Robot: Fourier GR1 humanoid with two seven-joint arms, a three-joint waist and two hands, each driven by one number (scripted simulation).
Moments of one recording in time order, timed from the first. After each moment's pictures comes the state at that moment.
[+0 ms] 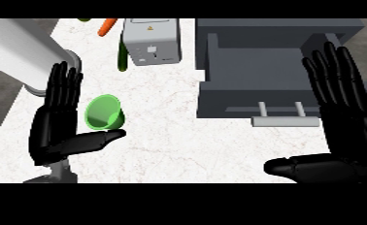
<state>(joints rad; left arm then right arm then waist) -0.02 0.03 0.05 -1.74 0.10 0.11 -0.08 -0.09 -0.07 -0.01 -2.06 -0.10 0.07 0.13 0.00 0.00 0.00</state>
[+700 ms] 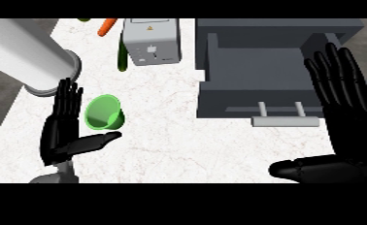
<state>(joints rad) -0.02 0.06 0.14 -1.45 0.13 0.05 -0.29 -0.08 -0.08 -0.03 -2.06 -0.12 0.11 0.13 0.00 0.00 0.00</state>
